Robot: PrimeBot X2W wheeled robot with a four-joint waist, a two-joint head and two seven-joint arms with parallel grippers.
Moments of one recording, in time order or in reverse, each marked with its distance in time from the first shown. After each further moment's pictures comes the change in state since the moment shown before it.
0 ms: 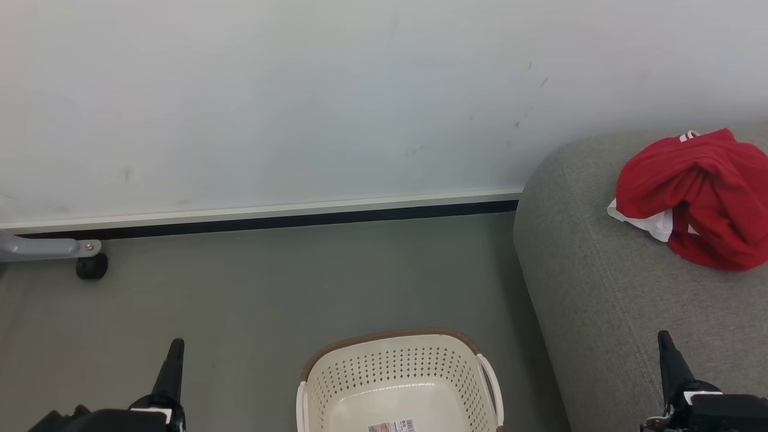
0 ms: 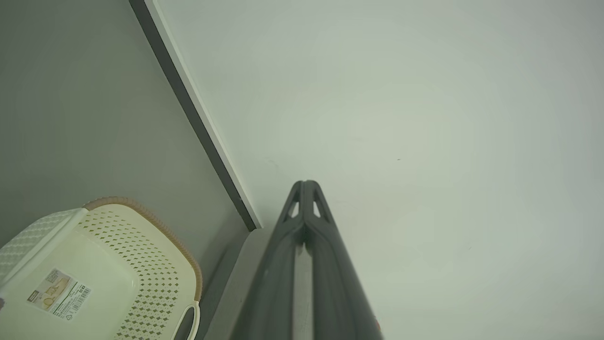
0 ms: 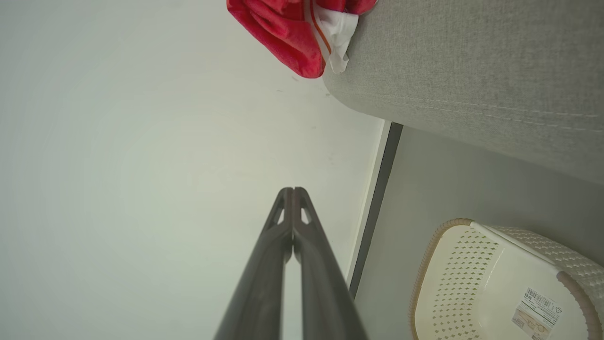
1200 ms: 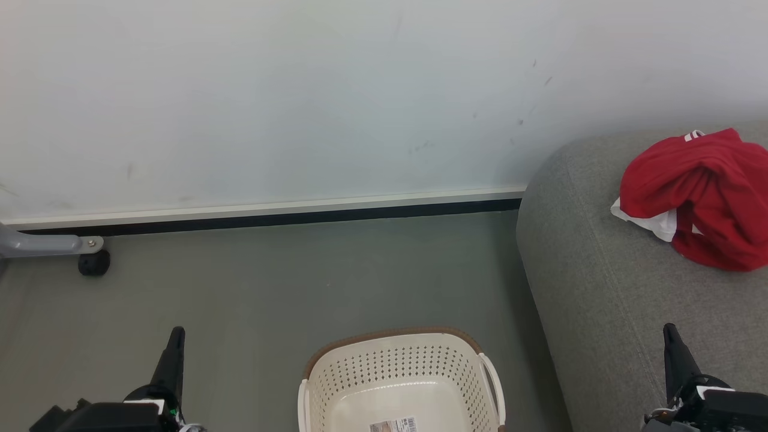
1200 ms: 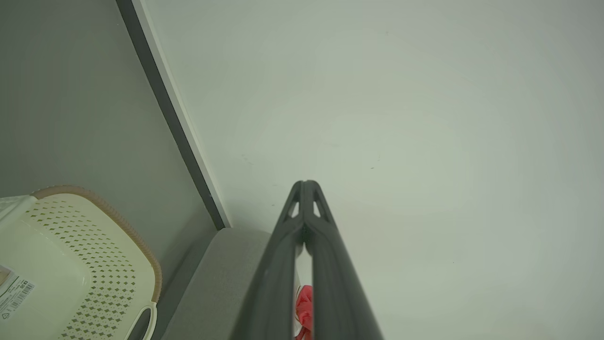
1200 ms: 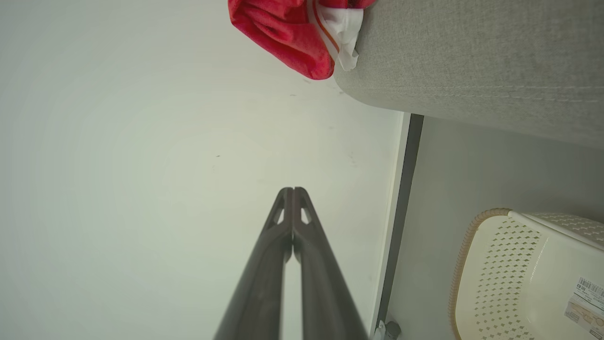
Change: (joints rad) left arm -0.032 -0.016 0.020 0.011 -0.111 -0.025 0.031; right arm -0.019 0.016 -0.042 0.006 0.110 0.023 0.033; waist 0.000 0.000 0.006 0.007
